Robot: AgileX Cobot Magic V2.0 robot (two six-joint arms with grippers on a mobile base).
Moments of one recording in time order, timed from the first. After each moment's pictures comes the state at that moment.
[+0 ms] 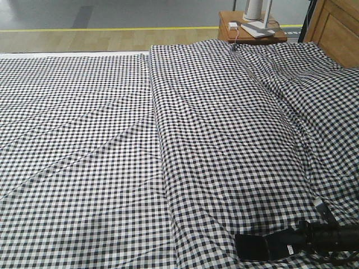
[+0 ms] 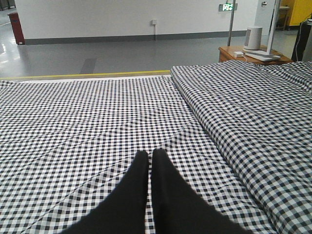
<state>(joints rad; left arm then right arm) 0.02 -0.02 0.03 -0.13 0.22 0.14 -0.57 2.81 -1.30 1.19 1.00 -1.46</state>
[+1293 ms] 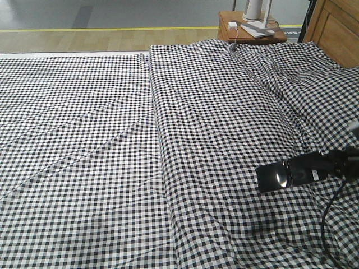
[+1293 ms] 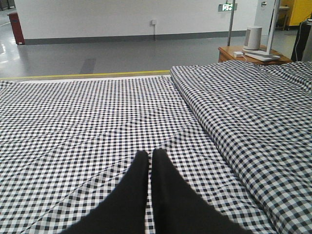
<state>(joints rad) 0.02 -0.02 0.03 -0.13 0.22 0.14 -0.55 2.27 -1.29 1.19 1.13 -1.36</state>
